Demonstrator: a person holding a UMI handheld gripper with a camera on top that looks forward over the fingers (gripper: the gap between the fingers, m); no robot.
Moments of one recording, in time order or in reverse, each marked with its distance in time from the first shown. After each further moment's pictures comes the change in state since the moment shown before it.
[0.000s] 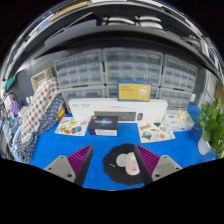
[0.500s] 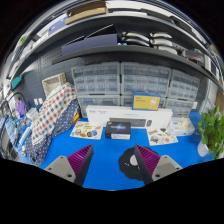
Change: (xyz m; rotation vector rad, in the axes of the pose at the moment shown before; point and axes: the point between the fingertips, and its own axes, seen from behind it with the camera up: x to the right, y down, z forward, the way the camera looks) arm -0.068 -0.023 -0.062 0.049 -0.039 -0.029
